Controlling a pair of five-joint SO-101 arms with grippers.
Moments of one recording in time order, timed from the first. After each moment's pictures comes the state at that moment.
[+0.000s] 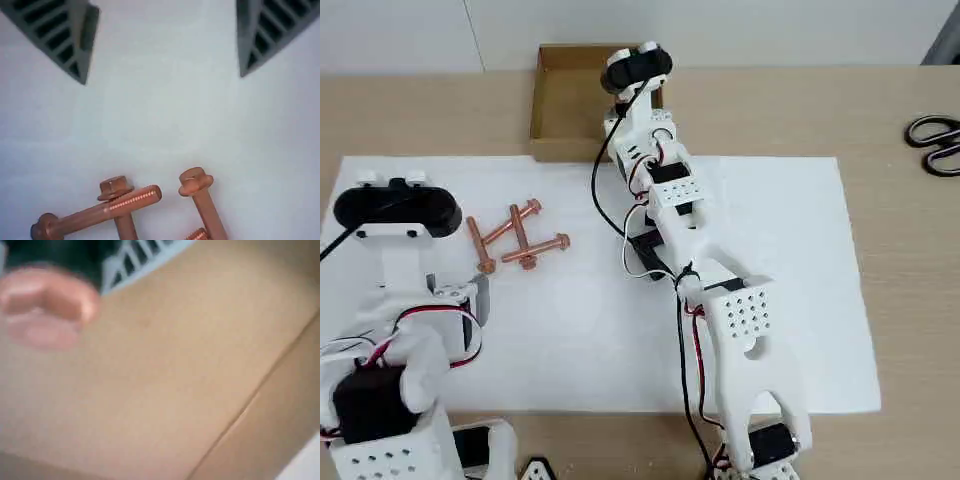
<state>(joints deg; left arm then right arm) -15.1 -62.2 32.0 92.6 -3.8 -21.4 53.7 -34.1 11.3 -4.1</state>
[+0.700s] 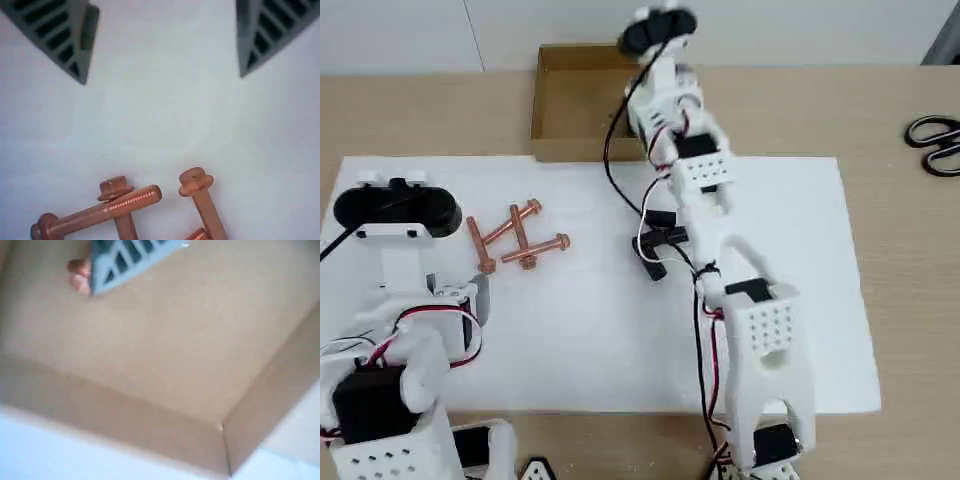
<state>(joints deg) -15.1 -62.2 32.0 92.6 -3.8 -17.5 40.4 -35.2 25.0 1.8</state>
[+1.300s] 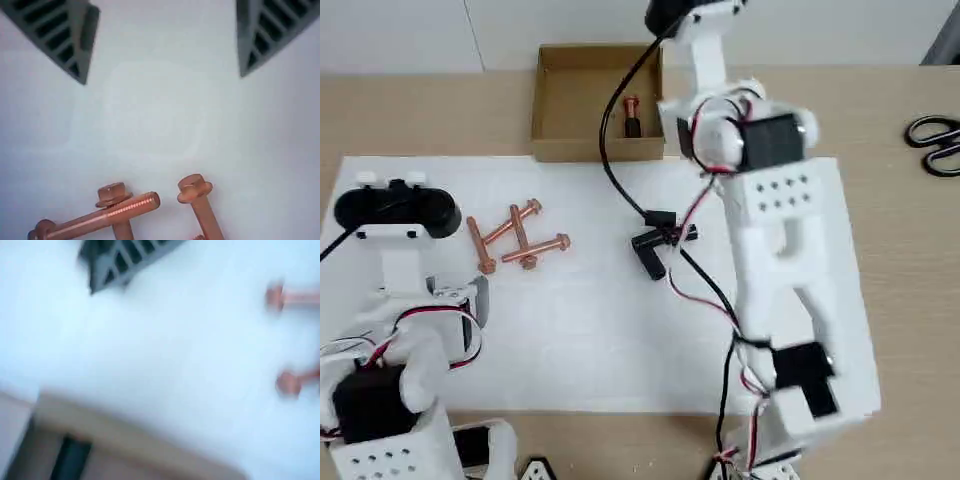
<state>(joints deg) -15.5 -62.2 32.0 93.3 -3.8 -17.1 3.3 -35.3 86.1 1.8</state>
